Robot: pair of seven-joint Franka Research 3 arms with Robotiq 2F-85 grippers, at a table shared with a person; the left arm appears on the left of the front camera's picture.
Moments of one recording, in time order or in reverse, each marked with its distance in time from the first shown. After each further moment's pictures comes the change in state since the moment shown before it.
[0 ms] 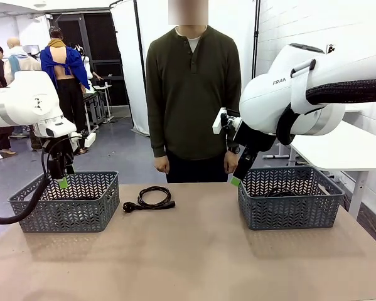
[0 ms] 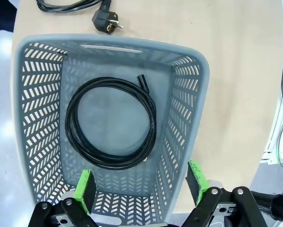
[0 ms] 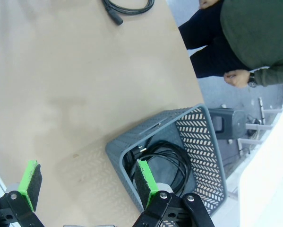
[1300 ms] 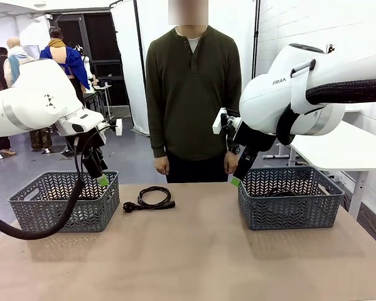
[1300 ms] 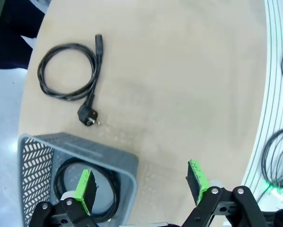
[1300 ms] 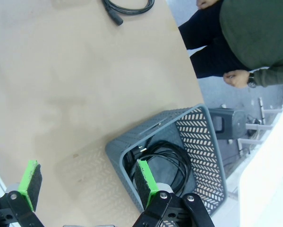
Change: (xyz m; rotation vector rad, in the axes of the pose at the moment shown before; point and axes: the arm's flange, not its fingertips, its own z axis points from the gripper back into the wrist) left arm 0.107 -0.104 0.027 0.099 -0.248 0.112; right arm 0.000 0.000 0.000 0.001 0.000 0.000
